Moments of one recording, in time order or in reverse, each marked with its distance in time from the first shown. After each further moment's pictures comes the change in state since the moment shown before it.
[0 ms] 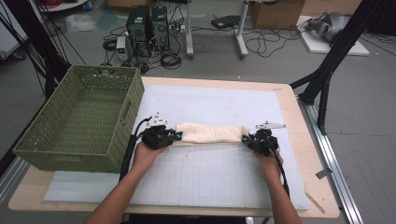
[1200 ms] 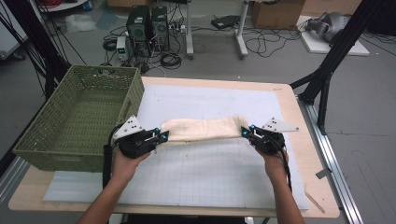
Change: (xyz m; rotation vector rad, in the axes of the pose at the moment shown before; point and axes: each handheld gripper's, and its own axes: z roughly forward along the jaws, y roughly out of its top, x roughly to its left) left arm -0.022 0.006 -0.085 -0.224 -0.012 0.044; right arm 0.020 0.023 -0.048 -0.285 0.130 -0.189
